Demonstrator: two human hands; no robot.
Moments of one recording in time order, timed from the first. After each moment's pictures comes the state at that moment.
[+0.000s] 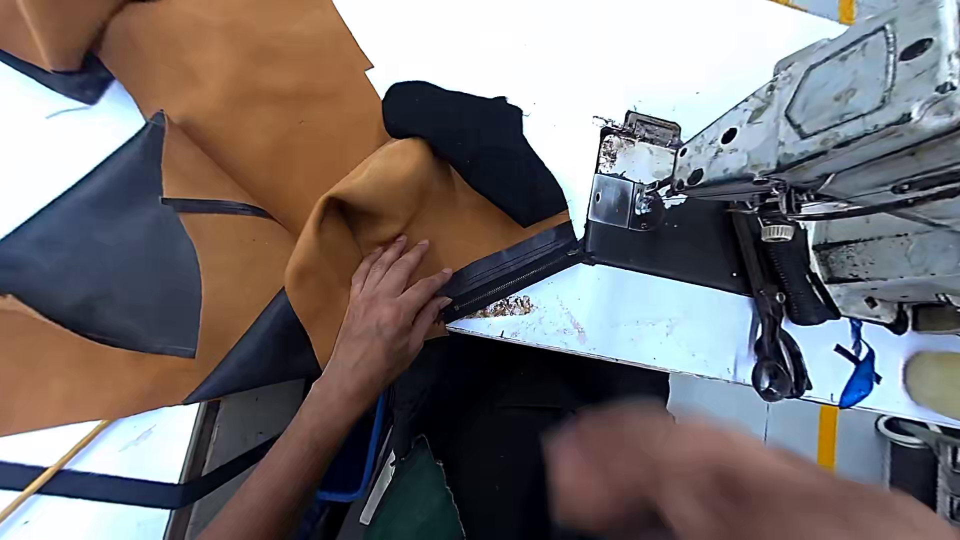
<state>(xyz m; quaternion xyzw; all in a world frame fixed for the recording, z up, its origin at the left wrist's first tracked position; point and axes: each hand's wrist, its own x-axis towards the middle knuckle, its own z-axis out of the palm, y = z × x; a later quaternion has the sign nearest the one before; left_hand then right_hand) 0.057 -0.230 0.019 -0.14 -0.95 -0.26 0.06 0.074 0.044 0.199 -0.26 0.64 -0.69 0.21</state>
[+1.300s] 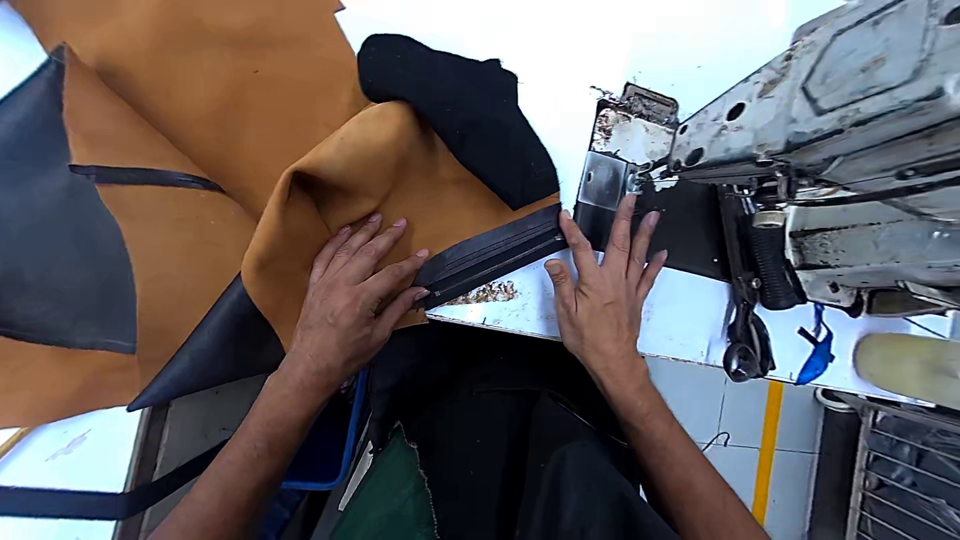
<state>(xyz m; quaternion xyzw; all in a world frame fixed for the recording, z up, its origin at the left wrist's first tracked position) 0.057 -0.239 0.011 -0.15 -0.94 -0.29 0.05 0.010 0.072 0.022 -0.08 0.99 -0.08 -0.05</state>
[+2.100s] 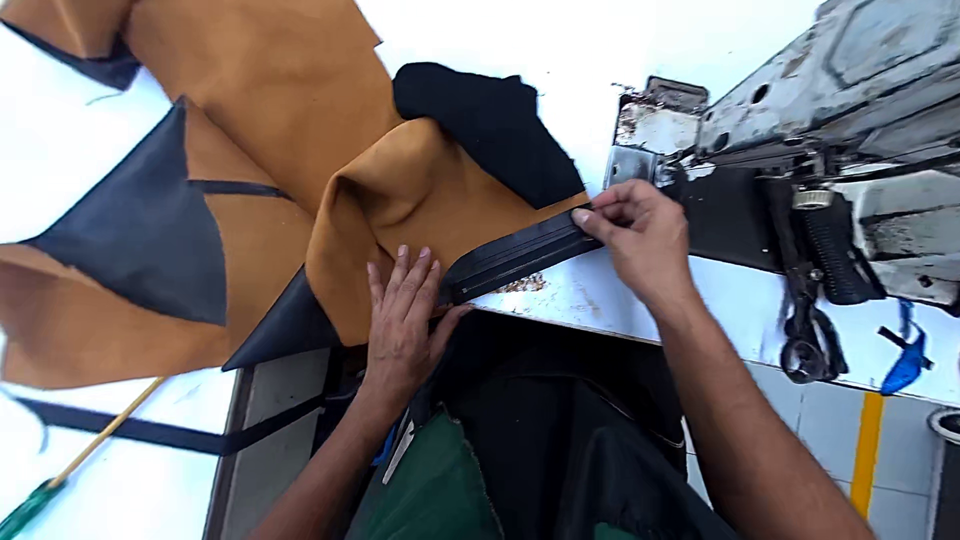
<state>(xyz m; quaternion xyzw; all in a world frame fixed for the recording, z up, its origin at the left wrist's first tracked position) 0.109 -0.209 -0.006 -0.06 -0.95 -0.26 0.15 -0.050 0.065 0.046 -0.02 0.90 -0.43 0.08</state>
